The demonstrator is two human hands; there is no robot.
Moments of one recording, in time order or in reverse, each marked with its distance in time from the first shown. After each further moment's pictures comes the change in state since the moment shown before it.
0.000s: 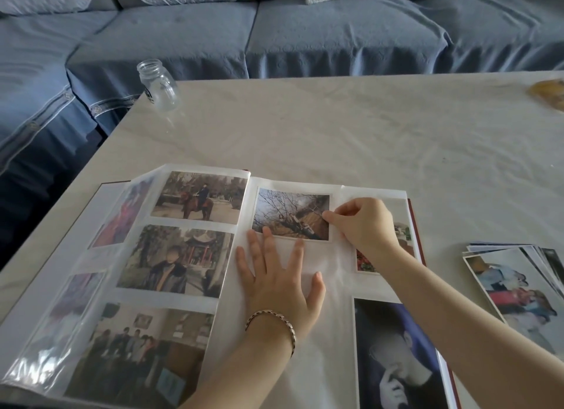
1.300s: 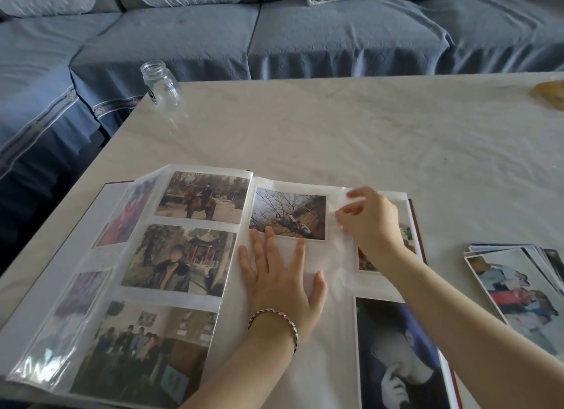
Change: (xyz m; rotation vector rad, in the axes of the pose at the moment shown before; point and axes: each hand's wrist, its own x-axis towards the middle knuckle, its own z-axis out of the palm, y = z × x) left_hand 0.000 0.000 -0.003 0.017 -0.063 -0.005; right_hand 0.004 0.006 0.000 -0.001 0.063 -0.119
